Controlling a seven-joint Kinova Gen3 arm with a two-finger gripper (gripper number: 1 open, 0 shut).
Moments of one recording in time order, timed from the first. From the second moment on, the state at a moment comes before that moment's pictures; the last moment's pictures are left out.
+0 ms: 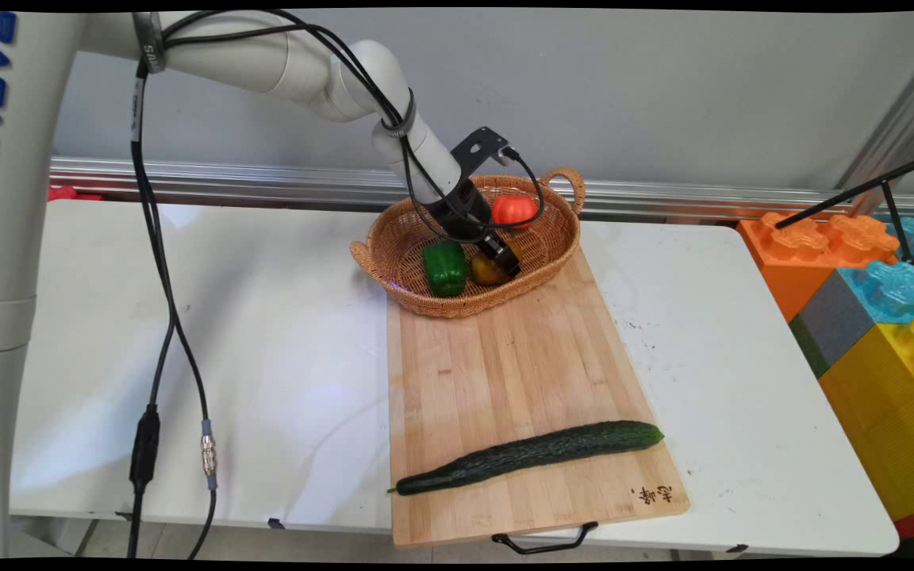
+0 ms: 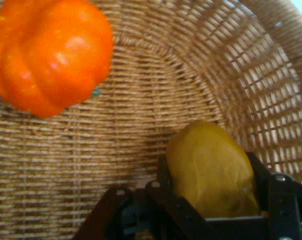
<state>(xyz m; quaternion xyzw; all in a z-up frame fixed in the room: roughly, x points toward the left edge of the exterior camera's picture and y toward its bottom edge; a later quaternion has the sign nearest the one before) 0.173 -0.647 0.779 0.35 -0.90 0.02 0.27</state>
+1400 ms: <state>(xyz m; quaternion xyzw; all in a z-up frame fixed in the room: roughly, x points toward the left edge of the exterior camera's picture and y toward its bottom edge) 0.100 -0.529 0.868 0.29 -0.91 0.00 0.31</state>
